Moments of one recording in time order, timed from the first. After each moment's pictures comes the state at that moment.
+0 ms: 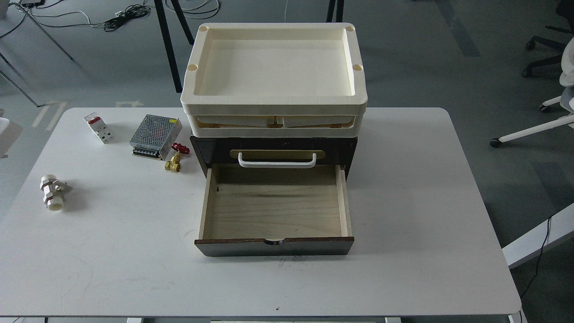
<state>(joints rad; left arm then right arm) -0.95 1.48 -0.09 -1.11 1.93 0.07 -0.49 0.81 -0.80 0.58 0.47 0.30 0.49 0.49</state>
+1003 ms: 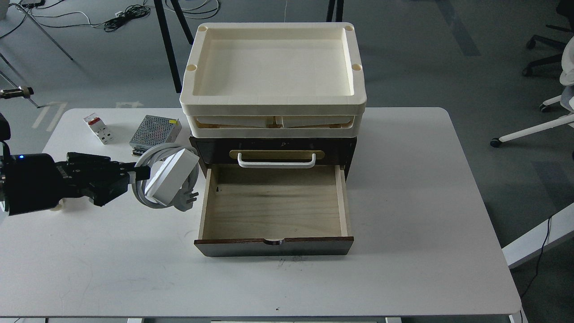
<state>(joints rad) -0.98 1.40 -0.11 -1.77 1.50 -0.16 -0.49 0.82 -0.68 0.59 0.34 0.29 0.49 0.49</state>
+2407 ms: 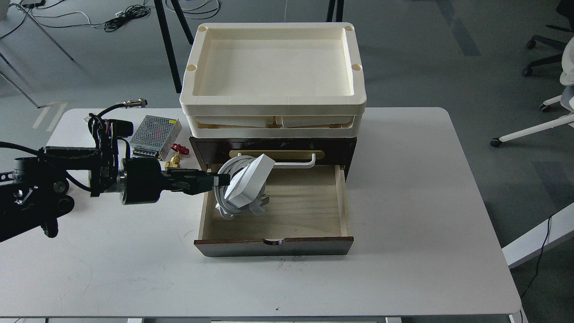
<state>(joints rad) -0.91 0.86 -0.10 -1.39 1.35 -0.28 -0.49 0.81 -0.69 0.59 0.32 0.29 0.49 0.49</state>
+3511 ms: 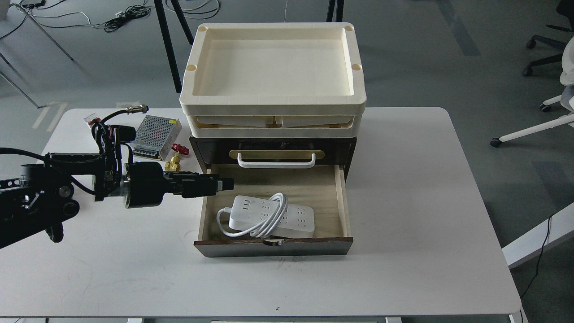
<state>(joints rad) -0.89 0.85 -0.12 -1.37 1.32 -0.27 -0.49 0.80 -0.69 0.60 0.32 0.29 0.49 0.49</state>
